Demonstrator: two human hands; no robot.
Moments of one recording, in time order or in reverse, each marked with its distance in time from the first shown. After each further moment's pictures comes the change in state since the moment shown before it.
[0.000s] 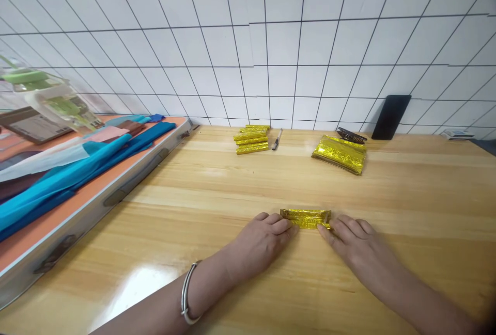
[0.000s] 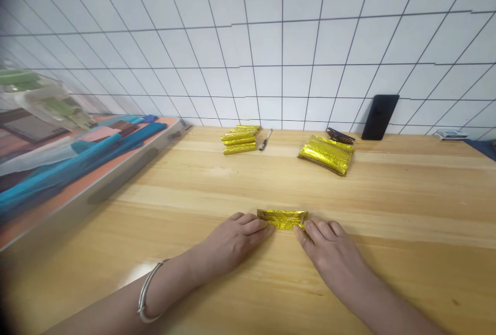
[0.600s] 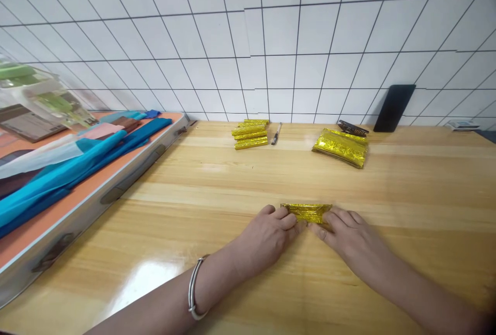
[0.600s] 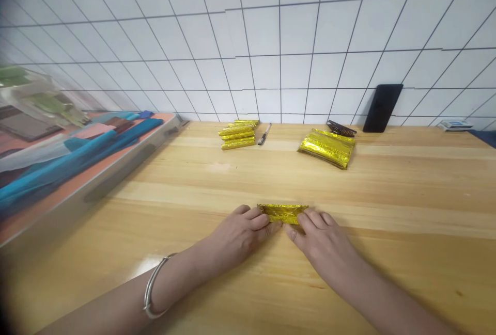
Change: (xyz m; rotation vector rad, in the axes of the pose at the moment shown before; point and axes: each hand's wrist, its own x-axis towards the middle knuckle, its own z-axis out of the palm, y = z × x) left_hand 0.012 0.004 0.000 0.162 -0.057 0.012; right_hand 0.019 -0.006 0.001 0.098 -0.041 0.026
